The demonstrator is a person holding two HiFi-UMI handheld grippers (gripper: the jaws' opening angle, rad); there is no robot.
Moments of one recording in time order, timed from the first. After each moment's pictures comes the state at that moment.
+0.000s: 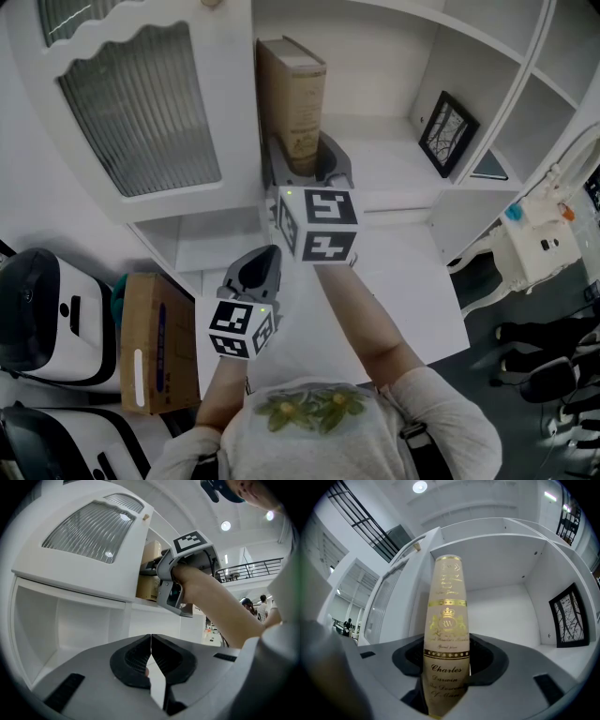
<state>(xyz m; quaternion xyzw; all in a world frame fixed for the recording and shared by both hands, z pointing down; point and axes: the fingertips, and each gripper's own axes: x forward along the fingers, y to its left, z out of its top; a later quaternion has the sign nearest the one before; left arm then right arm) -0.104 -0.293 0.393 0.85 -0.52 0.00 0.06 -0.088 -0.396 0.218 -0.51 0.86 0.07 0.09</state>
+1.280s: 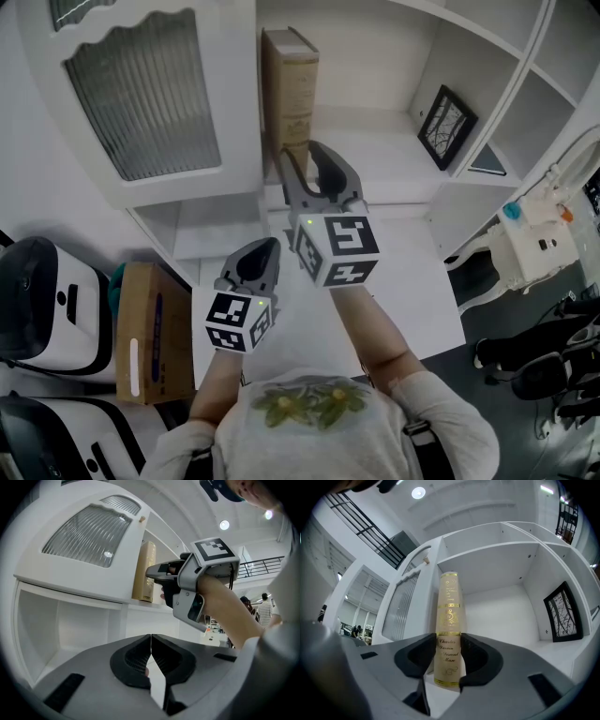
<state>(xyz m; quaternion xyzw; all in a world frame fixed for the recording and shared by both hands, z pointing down) -0.099 -0.281 0.391 0.85 -0.52 0.01 0.05 -0.072 -0.351 0.236 -0.47 0.87 0.07 0.10</state>
